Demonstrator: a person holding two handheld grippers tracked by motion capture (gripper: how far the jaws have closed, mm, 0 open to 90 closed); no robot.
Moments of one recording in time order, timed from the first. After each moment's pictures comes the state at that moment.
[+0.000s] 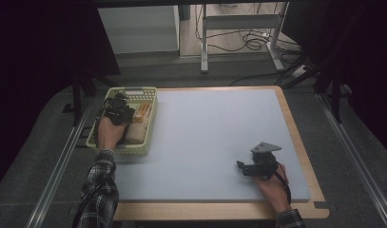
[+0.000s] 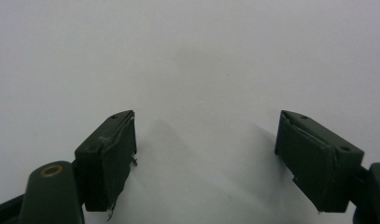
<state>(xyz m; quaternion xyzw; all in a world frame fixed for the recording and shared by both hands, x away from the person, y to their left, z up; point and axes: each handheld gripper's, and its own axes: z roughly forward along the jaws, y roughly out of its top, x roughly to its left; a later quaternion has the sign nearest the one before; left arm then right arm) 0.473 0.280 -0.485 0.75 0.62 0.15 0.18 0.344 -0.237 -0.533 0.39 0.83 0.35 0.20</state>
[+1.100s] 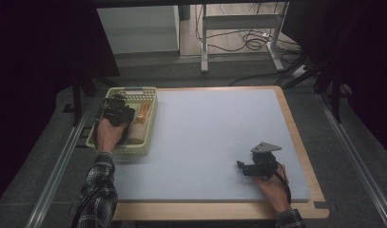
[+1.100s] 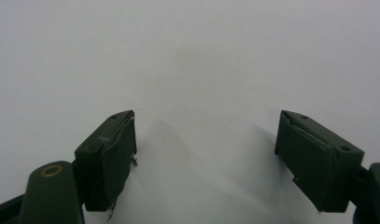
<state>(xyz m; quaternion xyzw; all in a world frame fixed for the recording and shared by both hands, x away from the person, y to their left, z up) 0.465 0.287 -0.478 0.74 0.61 0.18 0.20 0.344 -0.237 -0.533 0.39 0.83 0.35 0.20</state>
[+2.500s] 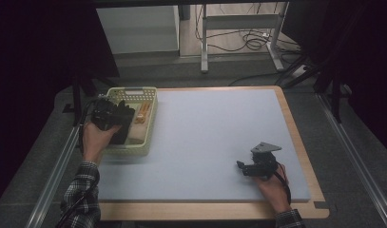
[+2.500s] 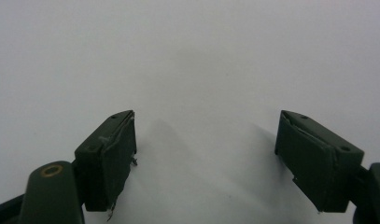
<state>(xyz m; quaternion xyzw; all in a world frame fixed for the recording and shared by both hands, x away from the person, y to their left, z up) 0.418 0.304 -0.446 0.74 0.57 0.17 0.32 0.343 -0.236 -0.533 0.39 0.83 0.35 0.20</state>
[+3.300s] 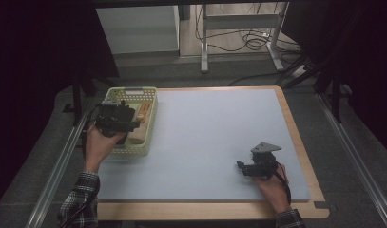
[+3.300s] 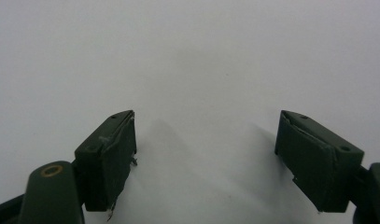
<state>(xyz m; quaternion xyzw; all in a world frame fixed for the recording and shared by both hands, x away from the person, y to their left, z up) 0.387 0.274 -0.433 0.76 0.51 0.18 0.36 0.343 -0.237 -0.533 0.39 0.83 0.35 0.20</state>
